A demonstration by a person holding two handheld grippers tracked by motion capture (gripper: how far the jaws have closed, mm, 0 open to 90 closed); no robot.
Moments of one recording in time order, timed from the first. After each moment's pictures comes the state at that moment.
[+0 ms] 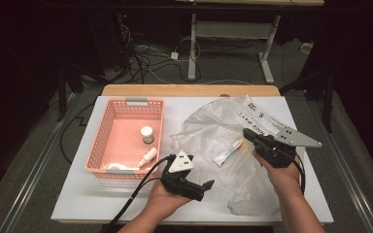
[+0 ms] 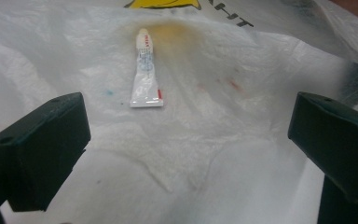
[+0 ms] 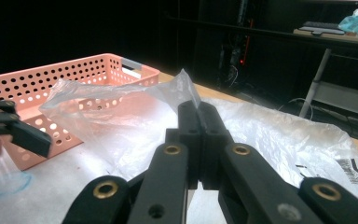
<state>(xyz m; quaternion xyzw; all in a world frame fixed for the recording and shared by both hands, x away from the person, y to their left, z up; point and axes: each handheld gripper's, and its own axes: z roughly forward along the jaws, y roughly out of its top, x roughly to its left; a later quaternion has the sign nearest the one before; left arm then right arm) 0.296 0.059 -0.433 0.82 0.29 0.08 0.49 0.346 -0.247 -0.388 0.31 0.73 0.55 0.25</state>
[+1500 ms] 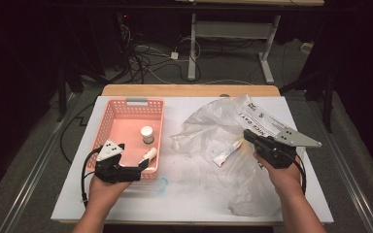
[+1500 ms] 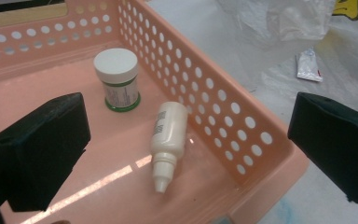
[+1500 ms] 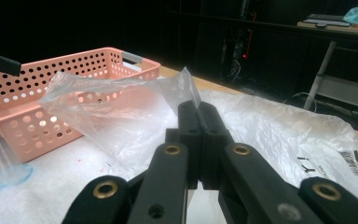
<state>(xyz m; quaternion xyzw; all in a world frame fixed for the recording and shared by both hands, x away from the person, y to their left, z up) 0.306 0.212 -0.429 0.76 0.45 0.17 0.45 0.347 -0.251 -0.393 0.31 0.74 0.55 0.24</state>
